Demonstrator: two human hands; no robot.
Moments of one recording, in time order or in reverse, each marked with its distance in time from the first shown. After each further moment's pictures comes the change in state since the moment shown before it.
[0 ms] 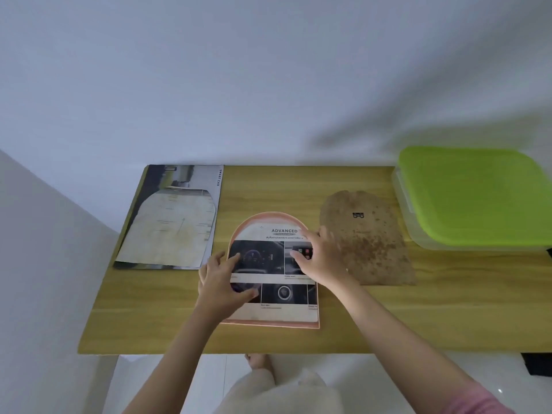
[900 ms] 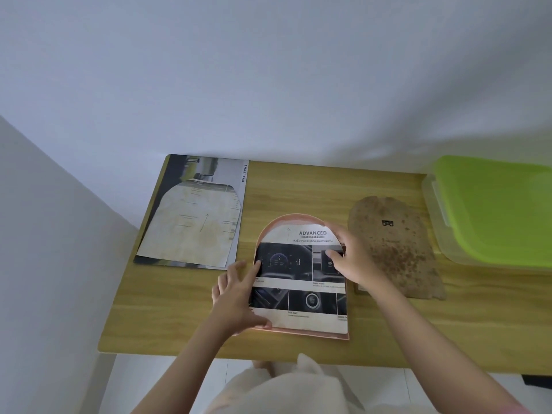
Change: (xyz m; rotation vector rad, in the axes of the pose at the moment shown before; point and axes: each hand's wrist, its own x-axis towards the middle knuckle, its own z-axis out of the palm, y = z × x) left_hand 0.000 -0.042 -0.005 0.144 -0.214 0.052; right_hand 0.015 -0.014 -0.011 0.297 -0.195 0.101
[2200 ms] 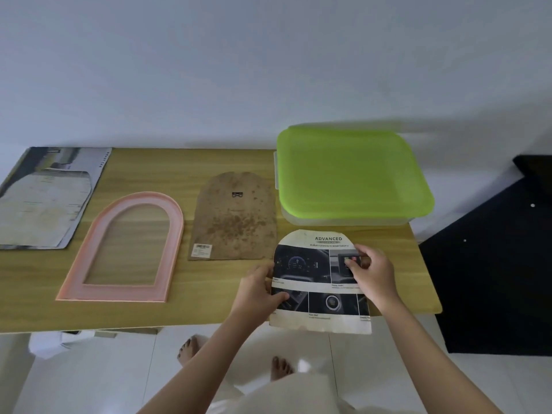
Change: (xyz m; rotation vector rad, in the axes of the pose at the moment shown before) left_hand -0.004 0.326 0.209 -0.459 0.110 0.109; right_hand -0.154 0.278 -0.242 0.000 0.460 0.194
